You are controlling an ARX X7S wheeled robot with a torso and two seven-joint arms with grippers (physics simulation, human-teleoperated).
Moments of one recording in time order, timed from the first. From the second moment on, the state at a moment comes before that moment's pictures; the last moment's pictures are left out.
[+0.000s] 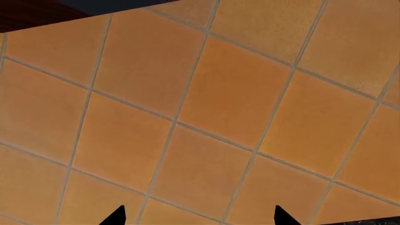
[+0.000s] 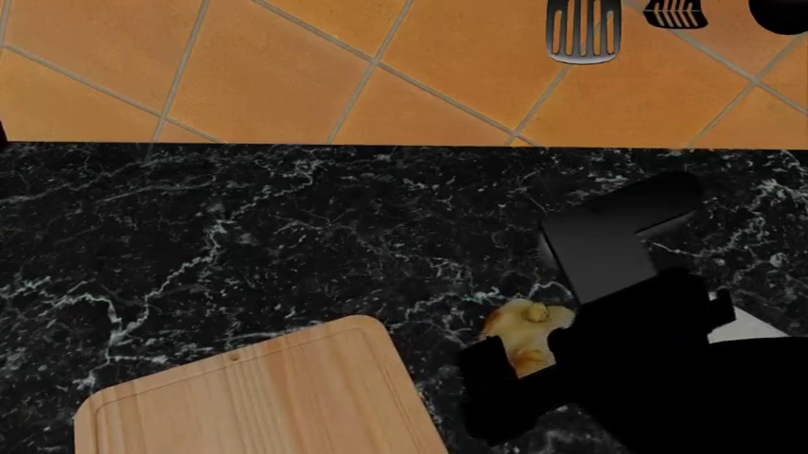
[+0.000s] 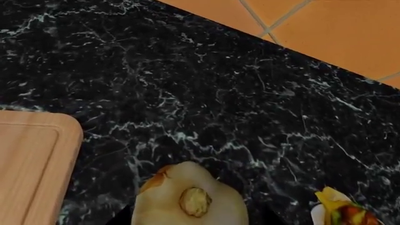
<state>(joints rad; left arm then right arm) -1.12 -0.62 0.07 0.44 -1.05 -1.29 -0.57 1.26 0.90 -1.06 -0.20 1.57 0.87 0.56</state>
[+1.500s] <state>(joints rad) -1.13 -0.64 0.09 0.44 -1.08 -1.27 -0.60 1.50 0.75 -1.04 -0.37 1.86 1.00 0.71</state>
